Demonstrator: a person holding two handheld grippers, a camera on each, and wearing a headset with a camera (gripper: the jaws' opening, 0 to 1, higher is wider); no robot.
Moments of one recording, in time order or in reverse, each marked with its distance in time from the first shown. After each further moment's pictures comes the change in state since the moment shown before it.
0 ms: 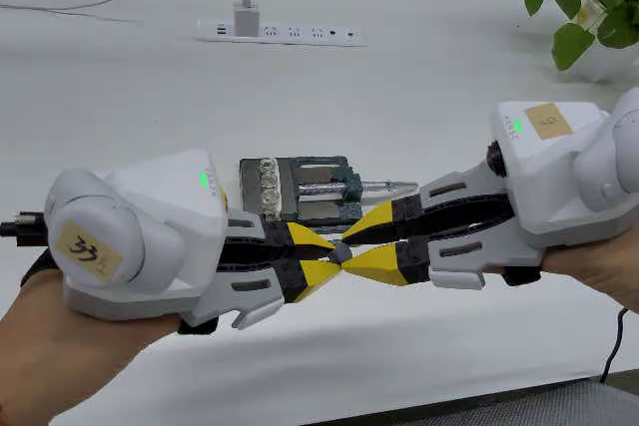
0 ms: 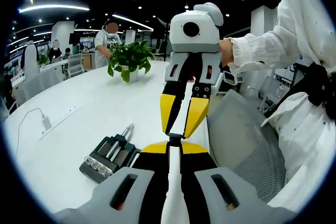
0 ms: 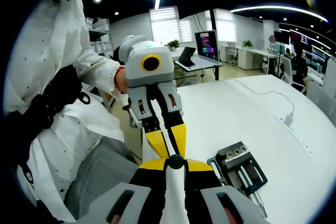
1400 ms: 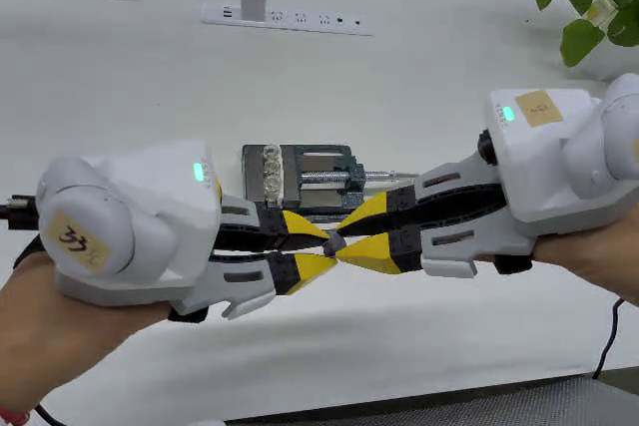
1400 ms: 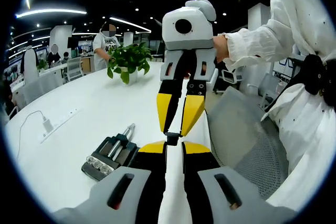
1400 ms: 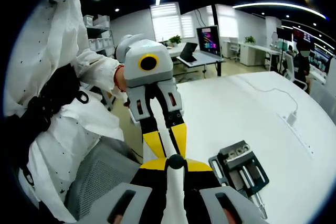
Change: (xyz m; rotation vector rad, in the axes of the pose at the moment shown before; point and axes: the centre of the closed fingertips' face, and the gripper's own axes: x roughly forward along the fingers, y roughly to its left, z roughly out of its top) left arm -0.007 0.001 -0.008 0.034 -0.011 -0.003; right arm 0.009 -0.001 0.001 0.003 0.039 0.017
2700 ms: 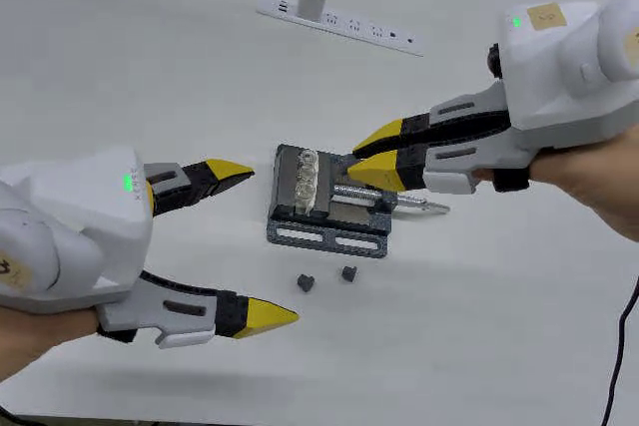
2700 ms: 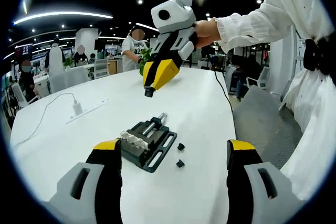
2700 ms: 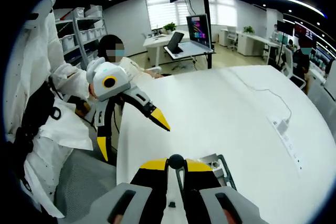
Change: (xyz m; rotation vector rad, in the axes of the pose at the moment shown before) left arm -0.052 0.050 -0.043 -0.048 -0.070 0.224; right arm 0.025 -0.092 0.037 -0.006 0.134 -0.033
